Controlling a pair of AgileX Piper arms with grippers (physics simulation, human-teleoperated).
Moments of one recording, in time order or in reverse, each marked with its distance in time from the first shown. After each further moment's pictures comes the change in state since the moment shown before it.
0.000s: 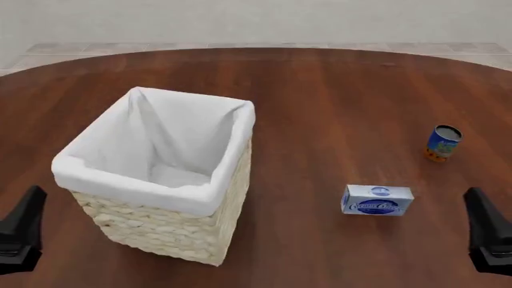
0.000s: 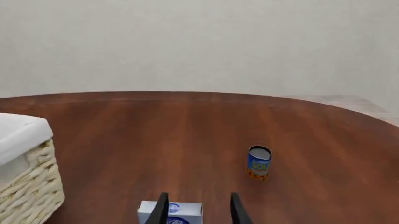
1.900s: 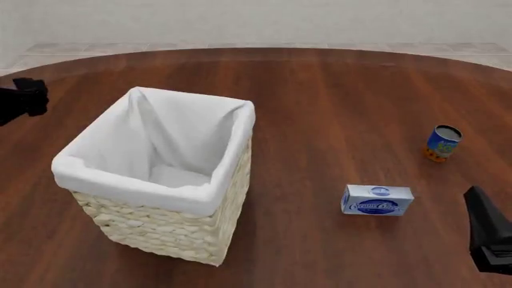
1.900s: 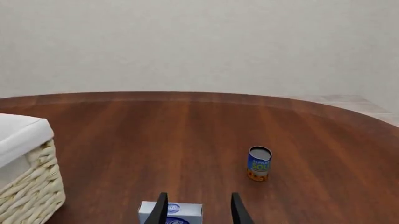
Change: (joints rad) left arm 0.225 1.159 -0.665 -0.143 -0.041; right arm 0.002 -0.001 -0.012 0.015 0.000
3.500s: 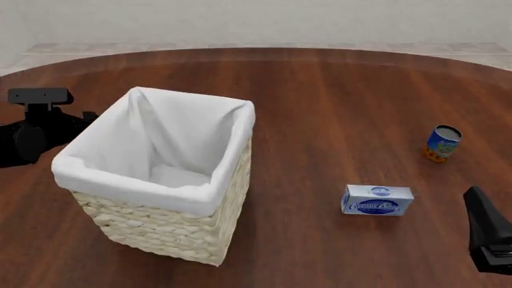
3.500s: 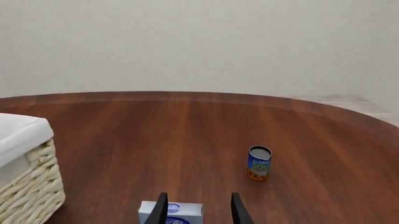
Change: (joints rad) left arm -0.054 0.513 -0.140 -0.146 0.111; right arm 0.000 0.001 0.003 -0.004 0.000
